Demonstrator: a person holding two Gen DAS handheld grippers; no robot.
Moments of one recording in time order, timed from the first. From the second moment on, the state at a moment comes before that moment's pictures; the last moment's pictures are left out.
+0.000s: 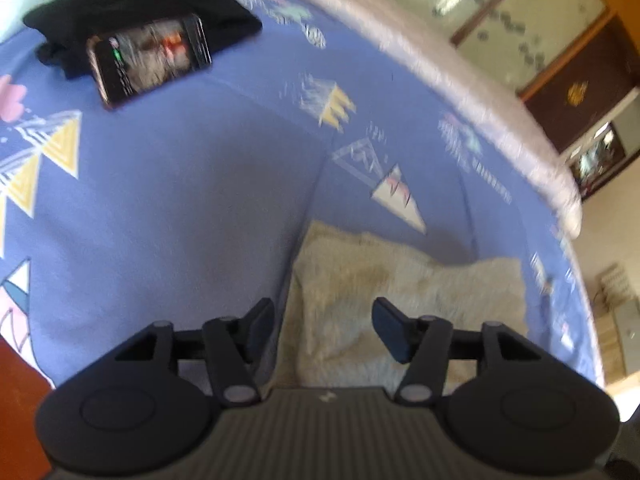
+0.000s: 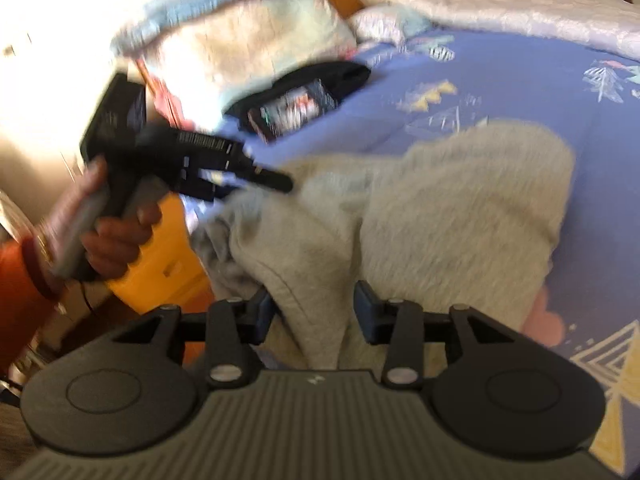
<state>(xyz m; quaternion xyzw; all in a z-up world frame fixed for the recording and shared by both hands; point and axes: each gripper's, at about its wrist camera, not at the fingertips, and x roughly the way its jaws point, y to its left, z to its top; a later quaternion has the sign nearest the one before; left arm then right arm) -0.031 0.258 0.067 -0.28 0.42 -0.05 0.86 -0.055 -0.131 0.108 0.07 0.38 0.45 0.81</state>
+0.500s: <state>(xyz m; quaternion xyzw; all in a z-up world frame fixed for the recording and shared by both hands) -0.047 0.187 0.061 -0.07 0.44 -0.04 0.89 -0.025 -0.127 0.089 0.08 0.40 0.32 0.86</state>
